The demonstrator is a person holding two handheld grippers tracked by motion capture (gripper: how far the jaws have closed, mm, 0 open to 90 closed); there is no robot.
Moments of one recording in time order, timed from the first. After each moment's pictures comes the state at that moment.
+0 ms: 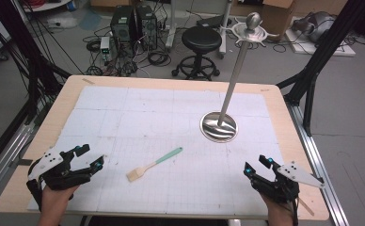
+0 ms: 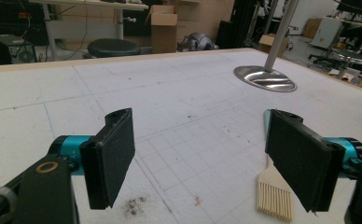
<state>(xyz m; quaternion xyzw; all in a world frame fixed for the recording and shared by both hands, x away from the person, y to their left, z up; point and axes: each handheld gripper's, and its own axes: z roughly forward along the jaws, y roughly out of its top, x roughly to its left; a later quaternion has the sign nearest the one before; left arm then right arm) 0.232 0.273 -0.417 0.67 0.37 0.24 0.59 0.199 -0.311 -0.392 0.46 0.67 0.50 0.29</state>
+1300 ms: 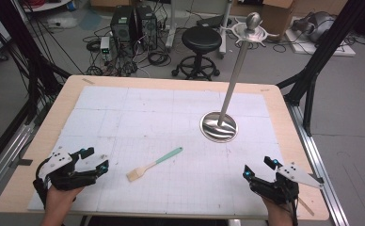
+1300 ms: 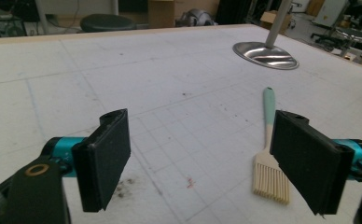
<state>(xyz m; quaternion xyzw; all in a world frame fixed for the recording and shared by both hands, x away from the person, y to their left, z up) 0.240 0.256 -0.425 0.71 0.38 0.21 0.56 0.202 -0.313 -0.402 0.47 0.68 0.49 0.28</state>
